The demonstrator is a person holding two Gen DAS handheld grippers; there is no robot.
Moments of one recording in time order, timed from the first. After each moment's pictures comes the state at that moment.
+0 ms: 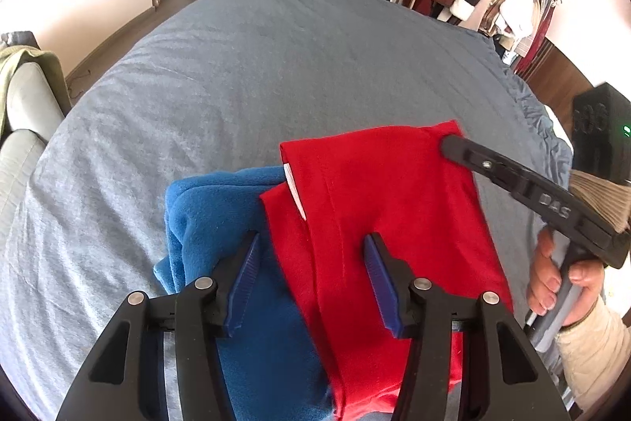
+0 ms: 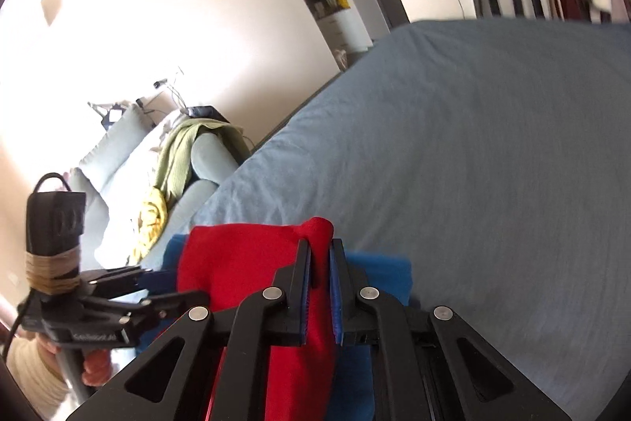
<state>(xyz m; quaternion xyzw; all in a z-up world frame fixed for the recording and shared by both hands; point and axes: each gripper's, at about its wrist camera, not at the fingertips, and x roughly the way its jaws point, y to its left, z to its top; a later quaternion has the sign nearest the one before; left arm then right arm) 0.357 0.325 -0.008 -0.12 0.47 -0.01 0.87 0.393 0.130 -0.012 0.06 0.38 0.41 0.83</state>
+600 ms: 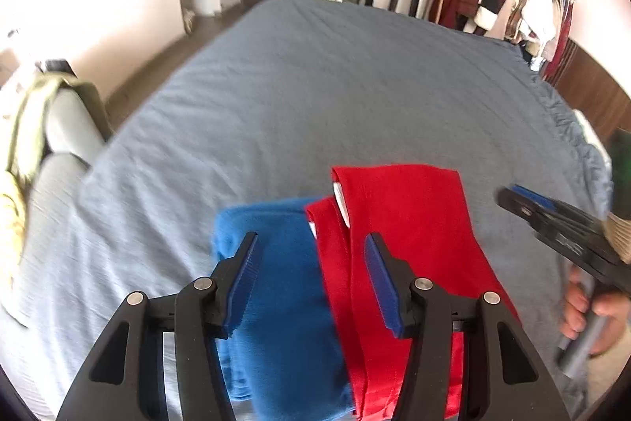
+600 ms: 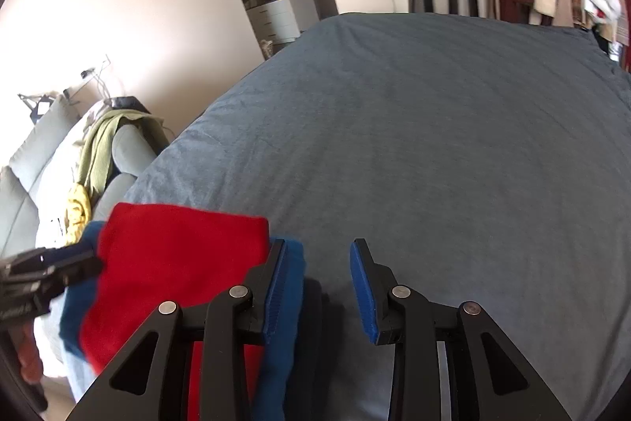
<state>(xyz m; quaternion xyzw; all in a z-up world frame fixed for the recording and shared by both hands) 0.351 0.313 0.020 -0.07 0.44 0.07 0.89 0.399 0.094 -0.016 0.01 0.41 0.28 0.87</state>
